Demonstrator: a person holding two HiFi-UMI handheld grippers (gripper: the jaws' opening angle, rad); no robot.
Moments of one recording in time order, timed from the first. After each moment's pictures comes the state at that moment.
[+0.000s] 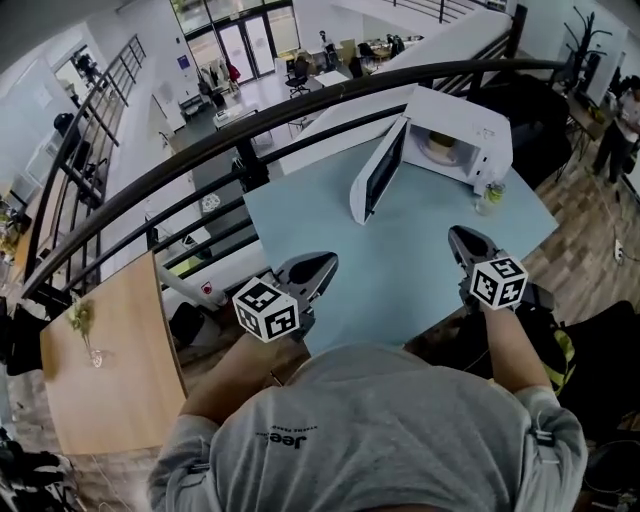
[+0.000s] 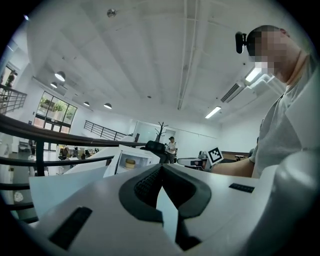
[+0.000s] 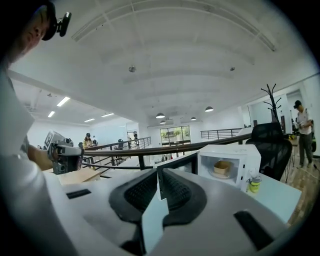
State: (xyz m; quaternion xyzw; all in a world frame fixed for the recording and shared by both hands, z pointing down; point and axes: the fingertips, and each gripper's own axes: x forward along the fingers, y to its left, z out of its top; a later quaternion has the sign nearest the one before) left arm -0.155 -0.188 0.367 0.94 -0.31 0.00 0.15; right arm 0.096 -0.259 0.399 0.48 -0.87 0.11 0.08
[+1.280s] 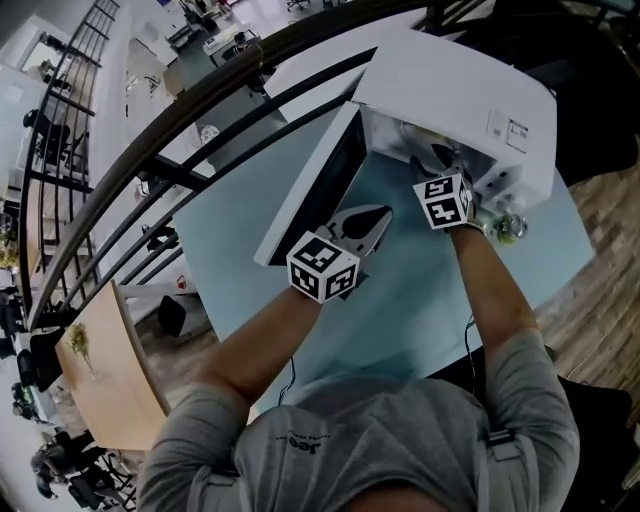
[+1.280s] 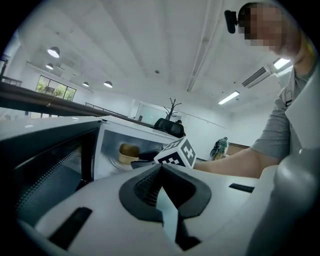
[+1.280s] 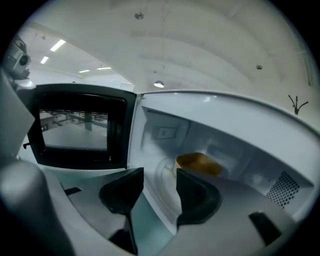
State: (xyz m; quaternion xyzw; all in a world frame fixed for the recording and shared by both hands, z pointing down) left arm 0.139 -0.563 0.530 0.93 -0.30 0.08 0.21; right arm 0.214 -0.713 0.626 0.50 -0.81 0.04 0.30
